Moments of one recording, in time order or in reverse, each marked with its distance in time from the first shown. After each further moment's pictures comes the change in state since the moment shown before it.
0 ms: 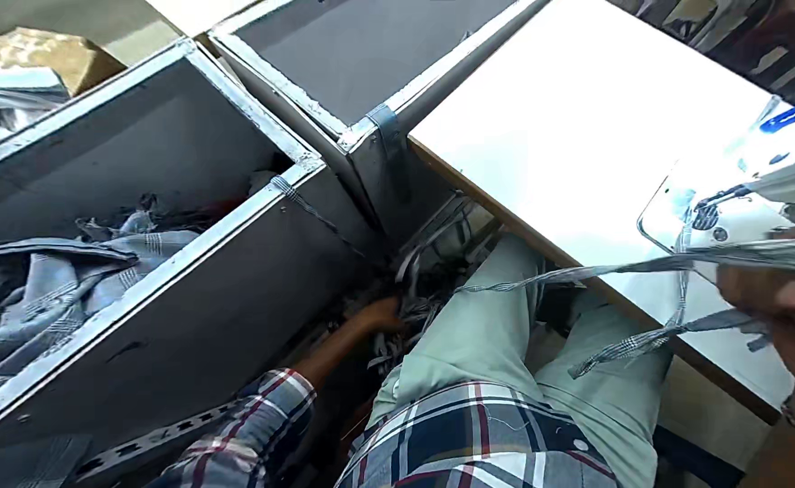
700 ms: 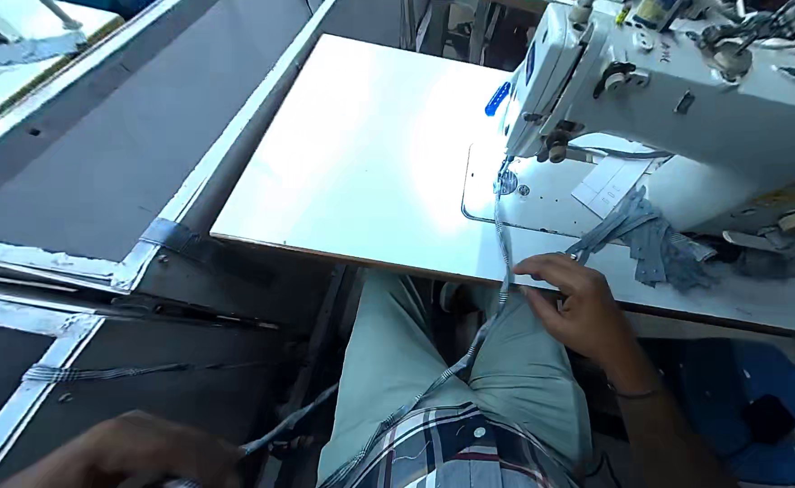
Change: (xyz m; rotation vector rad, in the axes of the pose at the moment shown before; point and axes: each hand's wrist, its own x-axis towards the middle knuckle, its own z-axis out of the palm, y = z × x) left_hand -0.176 0.103 -0.163 -0.055 -0.368 0.977; right_hand -0.119 0.048 -0.031 -0.967 0.183 0.247
